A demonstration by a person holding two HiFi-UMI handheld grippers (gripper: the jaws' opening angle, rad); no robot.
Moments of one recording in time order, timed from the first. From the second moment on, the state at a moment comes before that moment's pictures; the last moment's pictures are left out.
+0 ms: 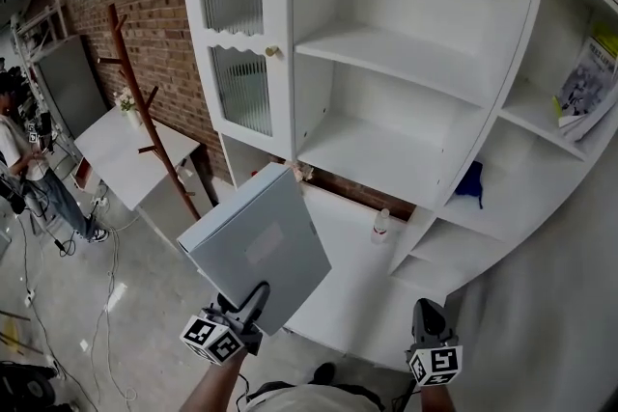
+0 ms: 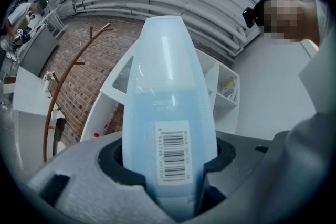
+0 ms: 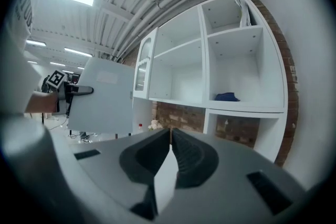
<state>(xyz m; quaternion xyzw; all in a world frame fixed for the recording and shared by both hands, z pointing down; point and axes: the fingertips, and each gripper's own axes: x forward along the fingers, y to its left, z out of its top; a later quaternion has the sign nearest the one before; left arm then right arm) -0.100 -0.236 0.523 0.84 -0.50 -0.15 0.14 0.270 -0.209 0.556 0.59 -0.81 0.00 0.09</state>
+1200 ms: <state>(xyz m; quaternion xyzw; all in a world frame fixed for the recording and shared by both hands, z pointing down) -0.046 -0.329 0.449 0.85 -0.45 -0.24 0.16 0.296 -0.248 0.533 0.61 -0.79 -0.01 0.07</state>
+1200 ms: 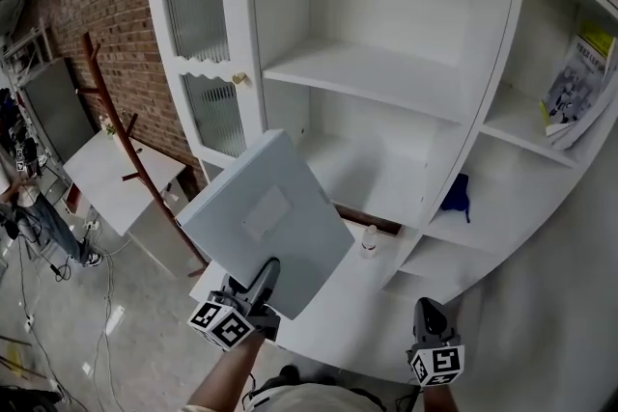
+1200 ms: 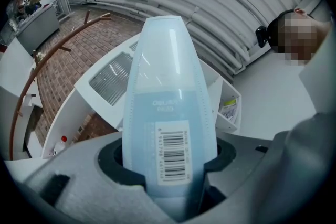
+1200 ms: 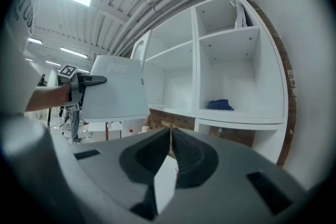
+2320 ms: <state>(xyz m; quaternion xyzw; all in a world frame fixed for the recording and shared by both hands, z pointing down) 0.004 -0.436 0.421 0.83 -0.37 -0.32 0.29 0.280 -0.271 0.511 0.63 -0.77 -0.03 0.07</state>
